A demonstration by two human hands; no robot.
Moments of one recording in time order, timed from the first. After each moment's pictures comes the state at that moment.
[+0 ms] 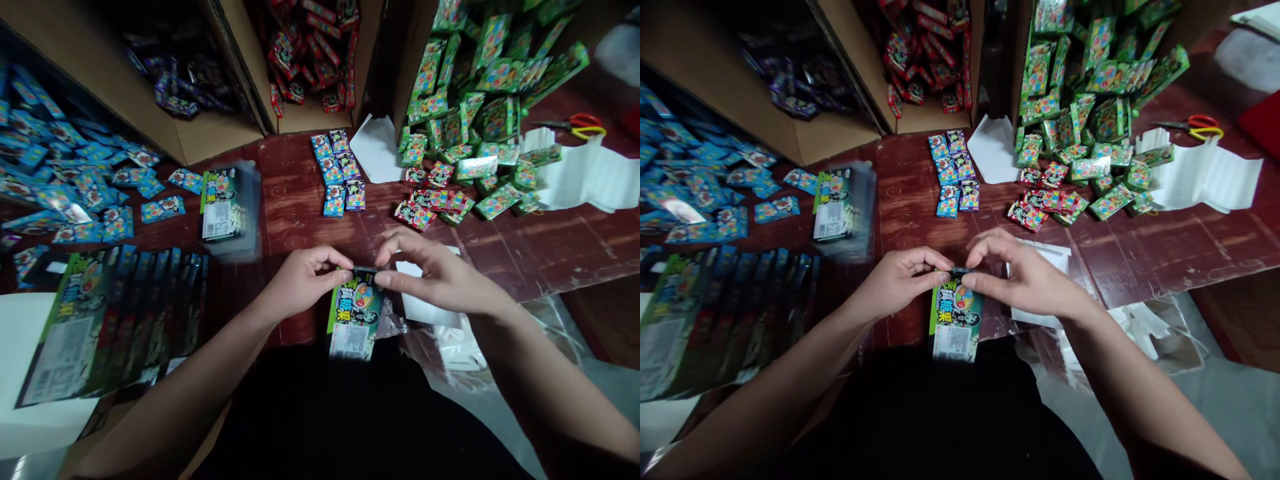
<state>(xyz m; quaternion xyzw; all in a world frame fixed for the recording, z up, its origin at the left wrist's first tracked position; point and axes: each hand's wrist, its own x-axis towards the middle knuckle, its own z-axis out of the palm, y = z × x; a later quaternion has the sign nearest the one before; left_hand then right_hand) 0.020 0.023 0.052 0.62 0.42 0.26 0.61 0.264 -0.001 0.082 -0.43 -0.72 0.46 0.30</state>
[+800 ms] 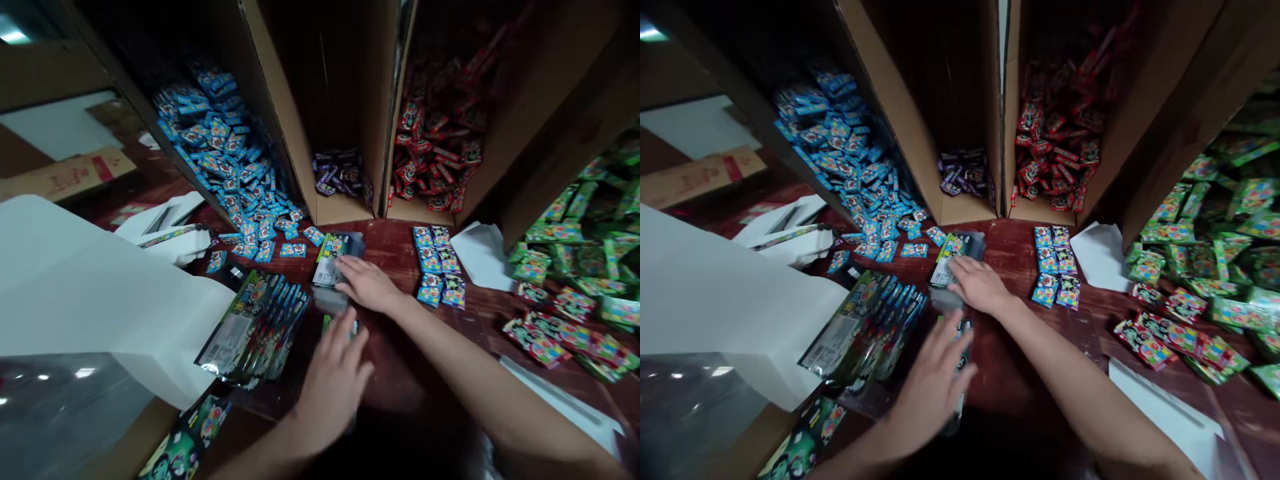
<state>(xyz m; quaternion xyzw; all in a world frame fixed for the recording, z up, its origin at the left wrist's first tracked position) -0.078 -0.055 0.033 0.74 0.64 0.19 0.11 0.031 0.136 0.032 -0.31 -0.93 0.13 0.13</state>
